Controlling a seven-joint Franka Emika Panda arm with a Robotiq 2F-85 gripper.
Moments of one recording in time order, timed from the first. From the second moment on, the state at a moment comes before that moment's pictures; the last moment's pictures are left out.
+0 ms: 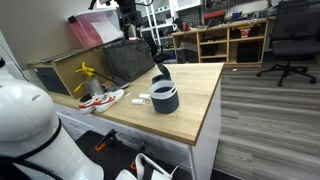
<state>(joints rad) 0.02 -0.05 0.03 -1.85 0.02 1.61 0.24</state>
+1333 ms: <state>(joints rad) 0.03 -0.01 0.04 -1.77 0.03 1.65 0.24</state>
